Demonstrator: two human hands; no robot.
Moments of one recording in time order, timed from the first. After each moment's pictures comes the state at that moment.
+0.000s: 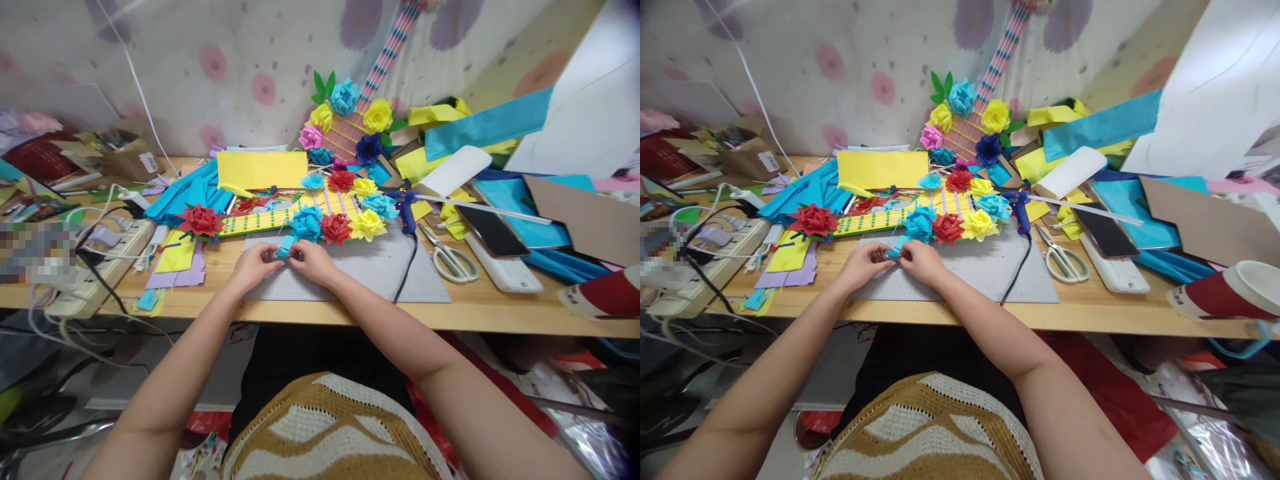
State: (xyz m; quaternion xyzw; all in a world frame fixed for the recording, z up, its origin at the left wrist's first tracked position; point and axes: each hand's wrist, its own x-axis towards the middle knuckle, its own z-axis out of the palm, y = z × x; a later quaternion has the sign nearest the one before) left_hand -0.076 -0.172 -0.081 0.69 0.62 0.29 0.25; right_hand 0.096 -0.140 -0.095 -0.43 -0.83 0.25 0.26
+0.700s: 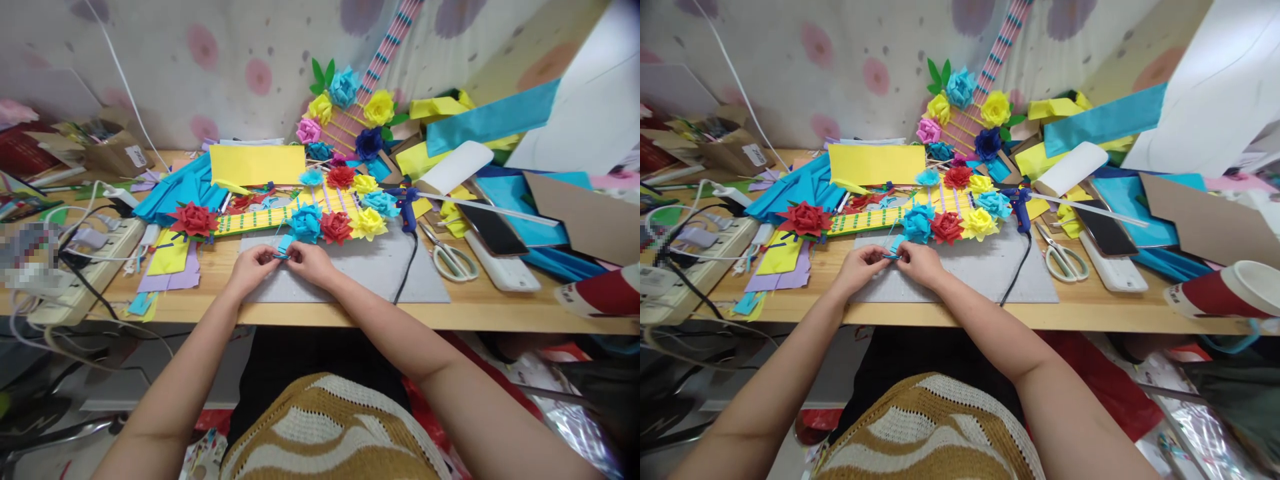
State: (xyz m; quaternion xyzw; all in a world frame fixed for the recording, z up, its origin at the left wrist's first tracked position) left_hand -0.075 -0.173 -0.095 0.64 0.59 0.37 0.32; right_hand 0.095 -0.141 -0.096 -0.45 -0.81 0.29 0.25
